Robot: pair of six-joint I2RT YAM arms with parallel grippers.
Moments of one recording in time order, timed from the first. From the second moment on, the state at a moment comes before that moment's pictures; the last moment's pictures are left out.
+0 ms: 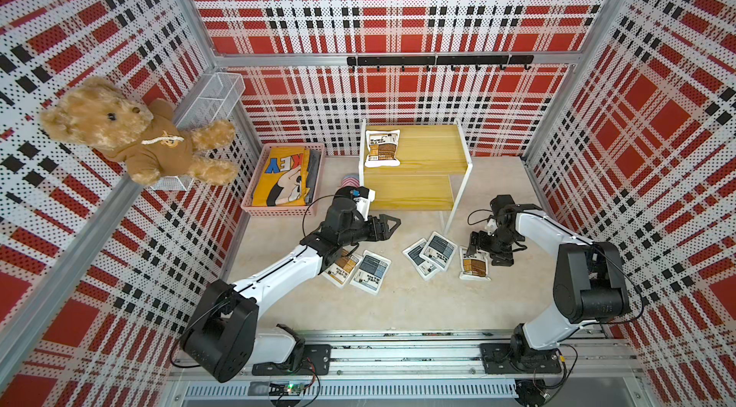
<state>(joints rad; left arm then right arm) -0.52 1.34 0.77 0.13 0.45 -0.62 0.06 1.61 1.00 -0.92 -0.22 0.33</state>
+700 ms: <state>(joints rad) -0.57 1.28 0.74 0.13 0.46 -0.60 0.07 1.52 0.85 -0.78 -0.25 0.37</state>
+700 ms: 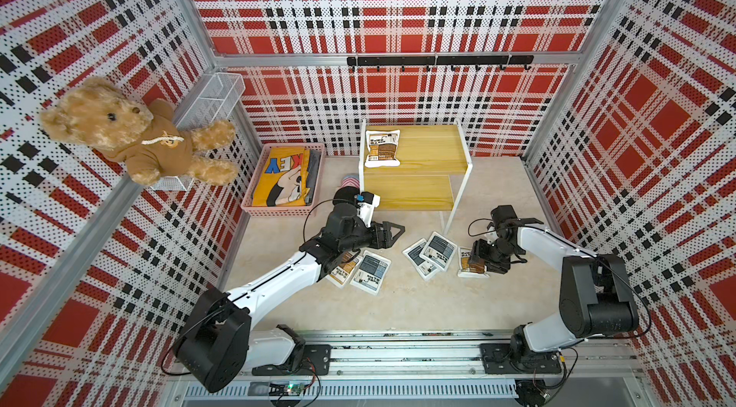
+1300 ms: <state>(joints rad) -0.57 1.26 0.74 0.08 0.46 -0.57 0.07 1.30 0.67 -0.64 -0.31 0.53</state>
